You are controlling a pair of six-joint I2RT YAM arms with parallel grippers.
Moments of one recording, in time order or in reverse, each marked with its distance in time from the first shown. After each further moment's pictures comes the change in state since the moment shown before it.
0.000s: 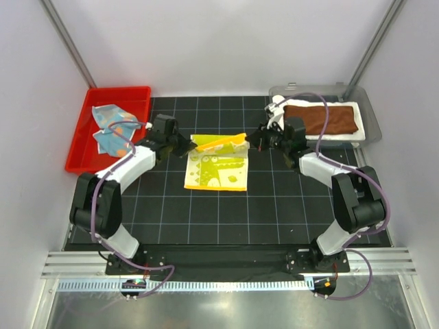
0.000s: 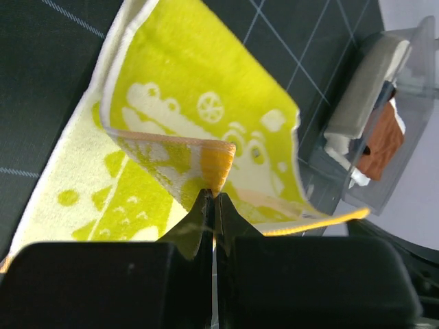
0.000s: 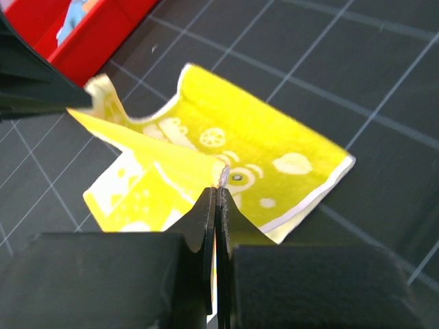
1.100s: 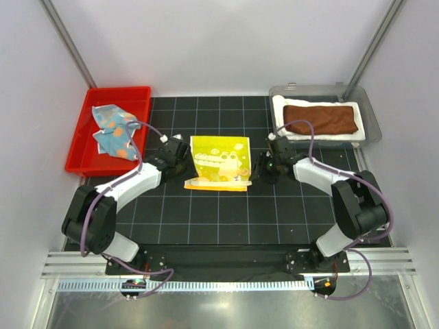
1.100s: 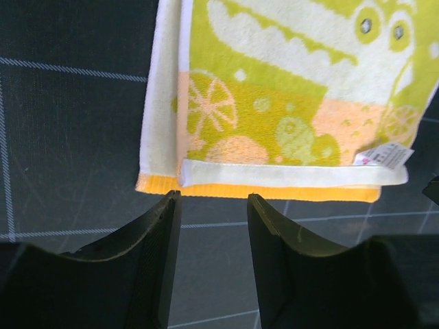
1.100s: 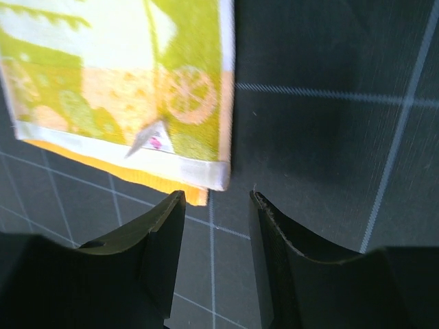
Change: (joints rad) left arm -0.182 -0.175 -0.206 -0.146 -0.180 0.375; right arm 0.104 -0.089 -0.060 -0.684 0.291 0.371
